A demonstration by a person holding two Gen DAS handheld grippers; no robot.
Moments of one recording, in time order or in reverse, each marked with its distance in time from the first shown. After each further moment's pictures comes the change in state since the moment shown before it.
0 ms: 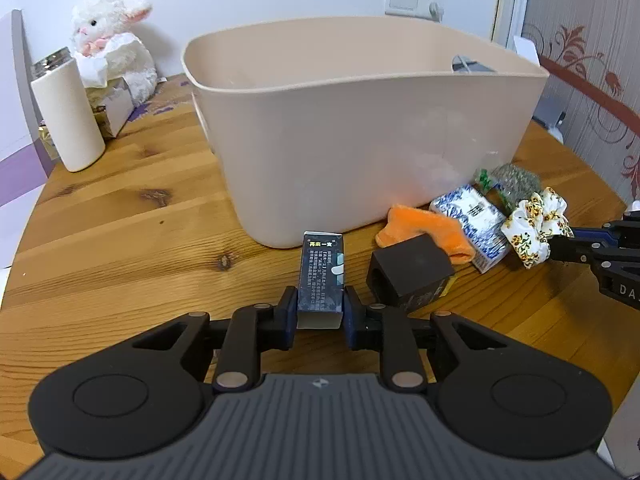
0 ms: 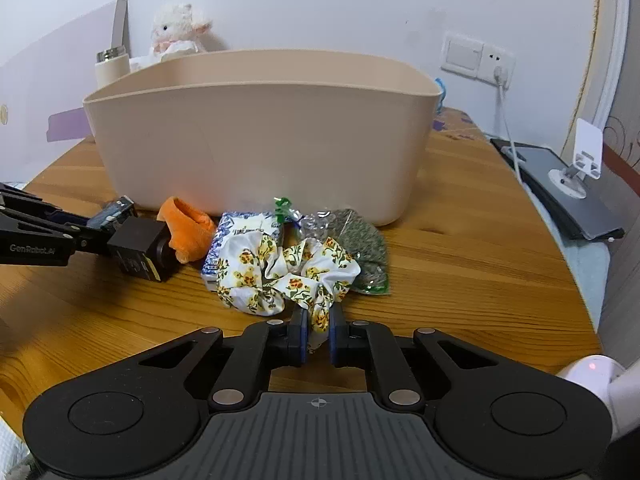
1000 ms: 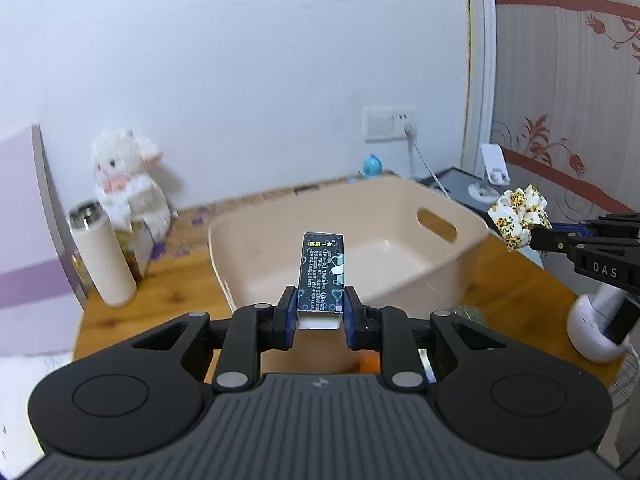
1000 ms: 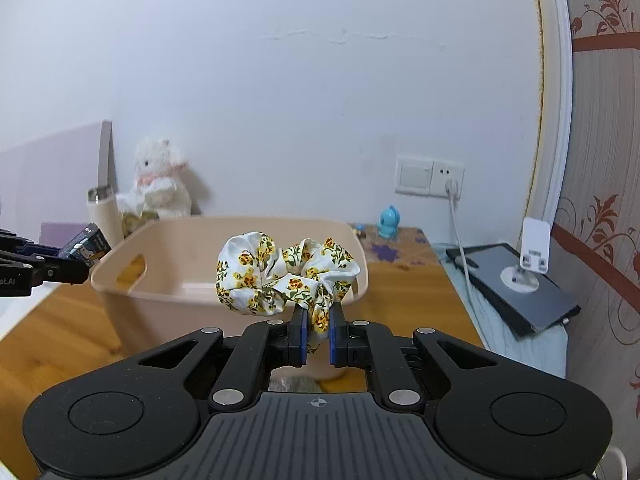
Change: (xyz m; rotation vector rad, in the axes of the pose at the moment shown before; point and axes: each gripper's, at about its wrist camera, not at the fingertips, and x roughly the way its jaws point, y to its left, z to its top) left arm -0.106 -0.012 0.067 0.057 -0.304 0.002; right arm -0.075 -0.016 0.070 0.068 -0.318 -0.056
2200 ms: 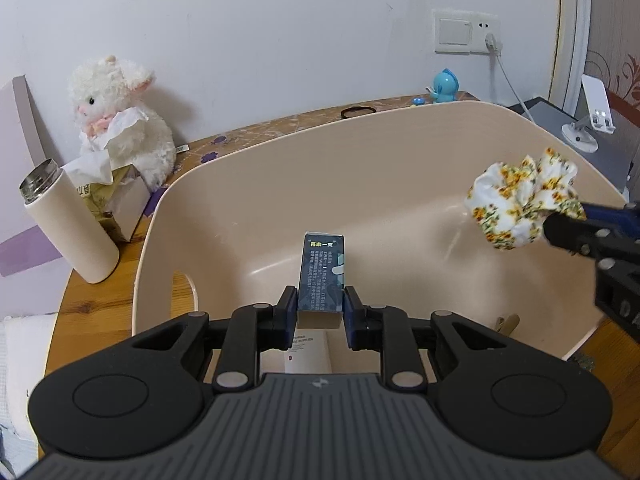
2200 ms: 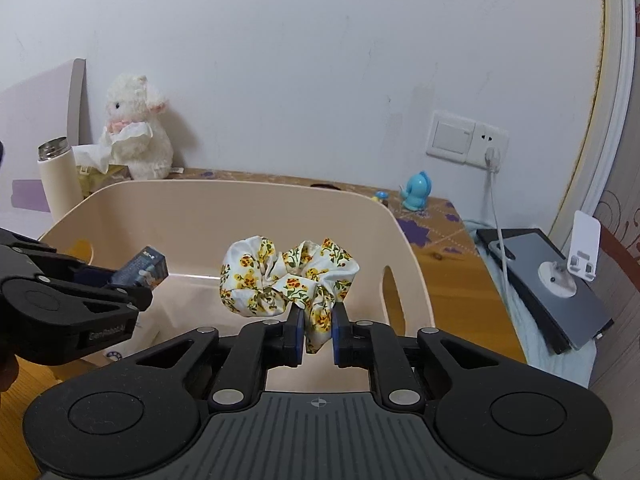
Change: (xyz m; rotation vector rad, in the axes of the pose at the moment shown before) left arm 0.171 -0.014 0.022 -0.047 0.289 0.188; right arm 0.136 0.019 0.021 -0.071 0.203 -0.009
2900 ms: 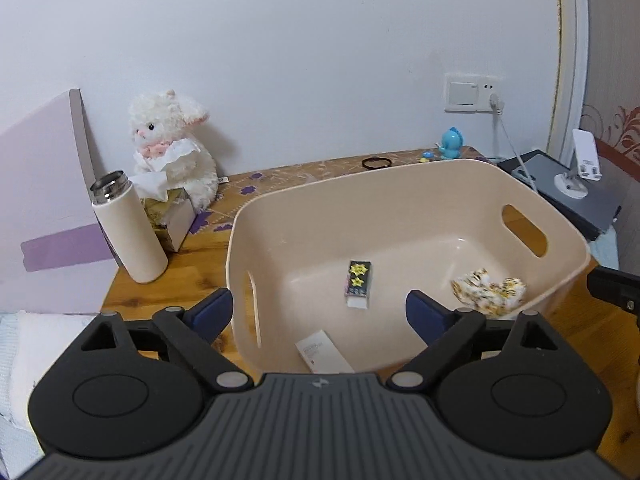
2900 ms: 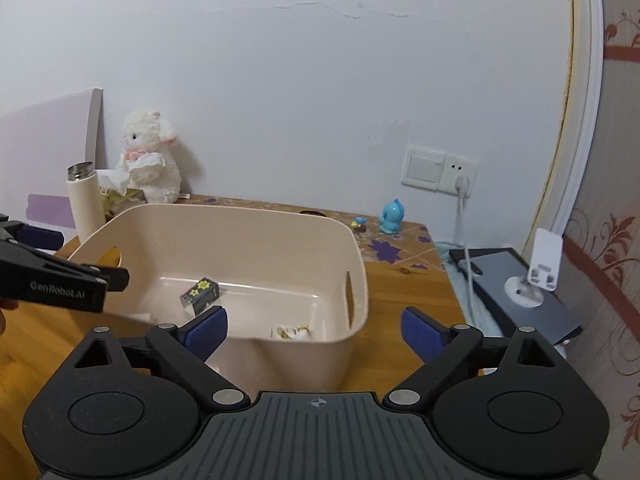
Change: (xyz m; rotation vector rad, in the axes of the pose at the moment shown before) left arm -0.087 0.018 -0.025 -0.067 -0.143 0.026; right arm -0.095 -0.031 -0.019 -0.021 -0.099 -0.009
